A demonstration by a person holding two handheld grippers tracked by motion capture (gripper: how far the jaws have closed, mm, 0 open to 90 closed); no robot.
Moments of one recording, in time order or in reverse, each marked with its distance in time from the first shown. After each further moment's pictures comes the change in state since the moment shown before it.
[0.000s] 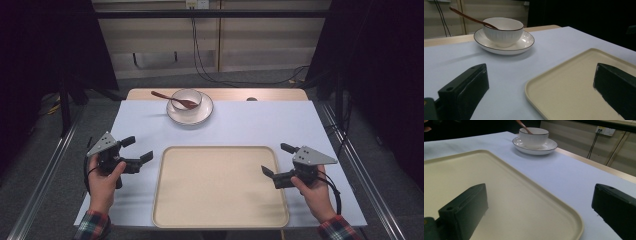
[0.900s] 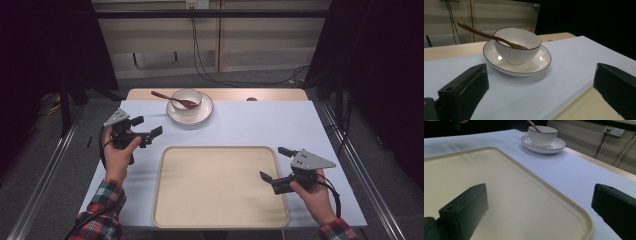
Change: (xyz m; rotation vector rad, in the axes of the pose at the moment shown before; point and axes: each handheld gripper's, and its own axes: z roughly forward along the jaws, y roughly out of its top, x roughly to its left) left arm 0.030 0.037 0.059 -0.017 0.044 -0.082; right arm 0.010 0.000 -0.004 0.013 0.038 -0.017
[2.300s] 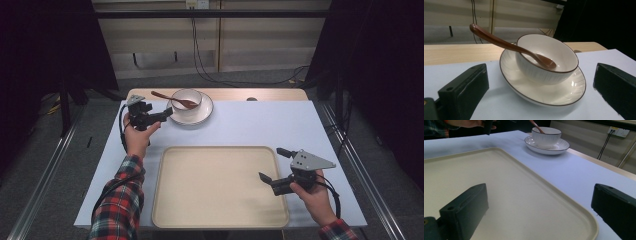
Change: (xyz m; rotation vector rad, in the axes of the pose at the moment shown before) left arm 0.026 0.013 0.074 0.012 0.160 -0.095; right arm 0.002 0.001 0.000 -0.007 0.024 0.000
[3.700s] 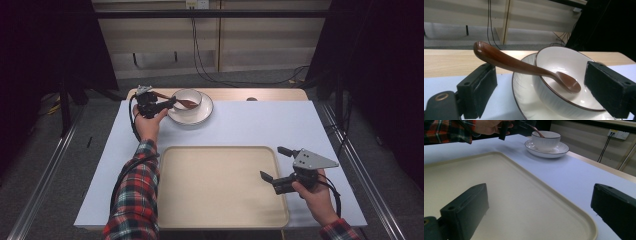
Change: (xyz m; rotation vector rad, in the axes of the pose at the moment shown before) left arm 0.010 0.012 0.048 -0.018 0.115 -0.056; right arm -0.004 0.002 -0.004 -0.021 0.019 0.013
